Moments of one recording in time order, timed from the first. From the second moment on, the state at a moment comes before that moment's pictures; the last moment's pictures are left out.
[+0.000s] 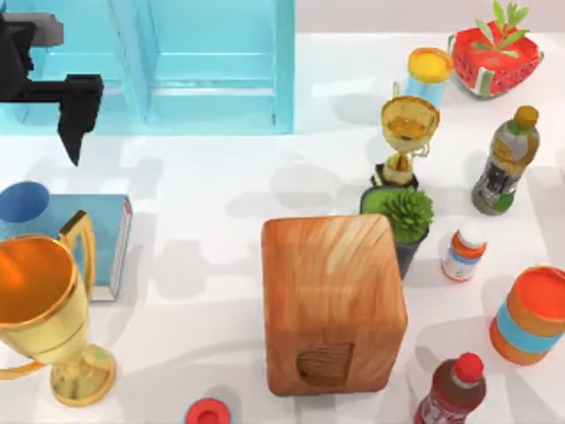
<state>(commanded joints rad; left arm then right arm) -0.11 1.91 1.77 -1.43 -0.01 -0.09 0.00 0.00 0.00 0.00 0.00 0.00</state>
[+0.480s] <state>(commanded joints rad) -0.11 1.94 1.48 -1.11 0.00 -0.08 0.00 0.00 0.00 0.00 0.00 0.00</state>
